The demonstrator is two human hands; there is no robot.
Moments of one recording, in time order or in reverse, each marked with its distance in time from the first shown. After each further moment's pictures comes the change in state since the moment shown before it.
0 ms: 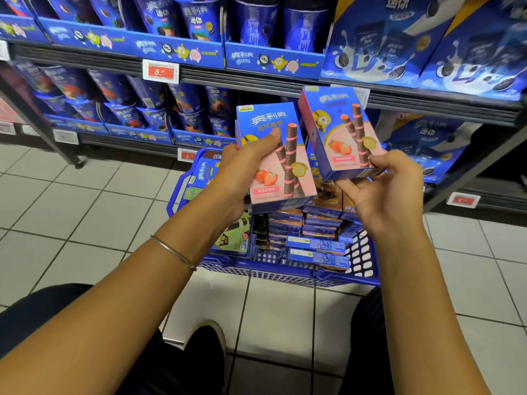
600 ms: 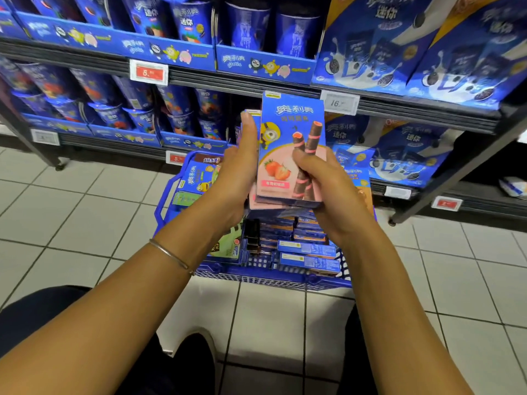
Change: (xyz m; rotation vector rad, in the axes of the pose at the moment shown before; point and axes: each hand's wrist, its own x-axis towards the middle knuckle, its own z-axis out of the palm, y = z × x) left_hand 0.003 0.005 0.012 0.037 -0.020 -0.022; right_hand 0.003 0.035 0.035 -0.536 -0.227 0.055
